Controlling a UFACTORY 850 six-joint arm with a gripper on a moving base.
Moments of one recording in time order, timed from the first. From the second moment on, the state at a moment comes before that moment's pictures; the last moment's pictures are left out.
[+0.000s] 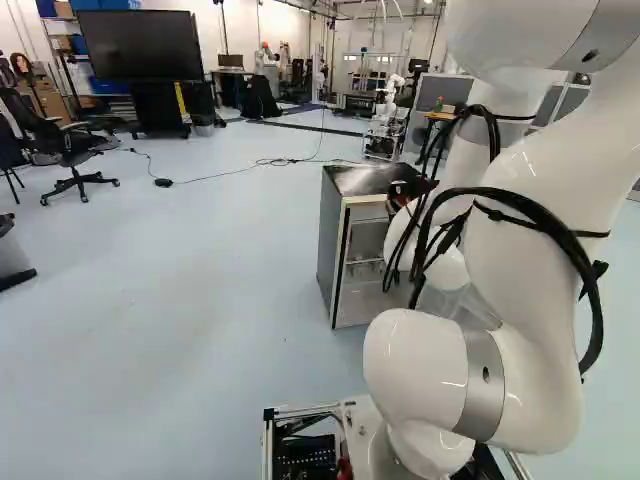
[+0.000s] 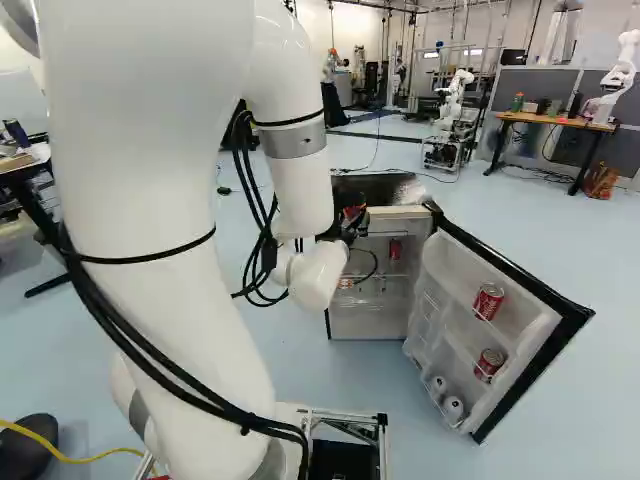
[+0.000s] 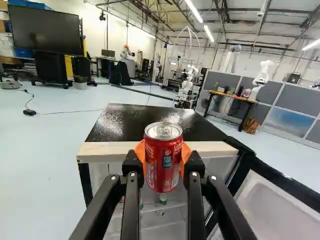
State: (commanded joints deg) arm -25.7 -12.6 -18.0 -15.5 82.1 -7.8
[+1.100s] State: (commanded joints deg) arm -23.6 -17.3 -24.8 -15.5 82.1 -7.8
